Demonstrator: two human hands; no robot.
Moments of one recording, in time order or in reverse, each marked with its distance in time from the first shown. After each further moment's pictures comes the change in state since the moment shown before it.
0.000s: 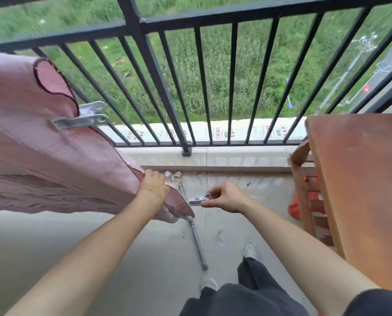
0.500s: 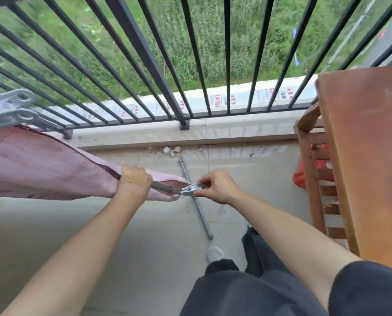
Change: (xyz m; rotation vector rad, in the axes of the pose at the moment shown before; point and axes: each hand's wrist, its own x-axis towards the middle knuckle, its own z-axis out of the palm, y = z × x) left_hand 0.017 0.003 0.024 -0.080 -0.110 -0.012; right_hand 0.033 0.036 0.040 -0.099 0.033 0.003
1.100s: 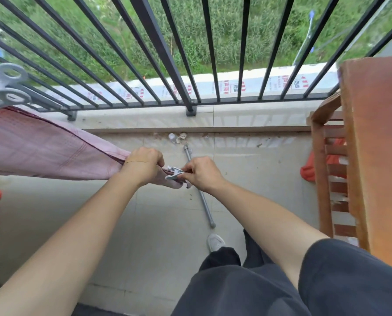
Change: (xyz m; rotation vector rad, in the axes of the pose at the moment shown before) left_hand 0.011 -0.016 -0.007 -0.775 0.089 0.001; right_hand 0.042 -0.041 0.036 -0.100 0.031 -0.111
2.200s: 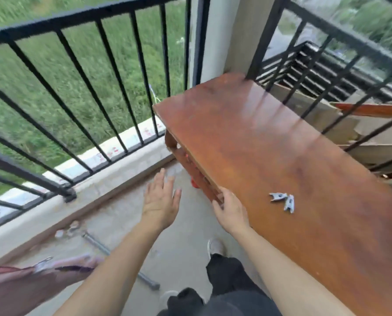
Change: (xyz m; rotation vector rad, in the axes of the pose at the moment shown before) left_hand -0.080 0.285 0.077 -0.181 0.348 0.758; right_hand -0.335 0.159 -0.061 0.108 0.814 0.825
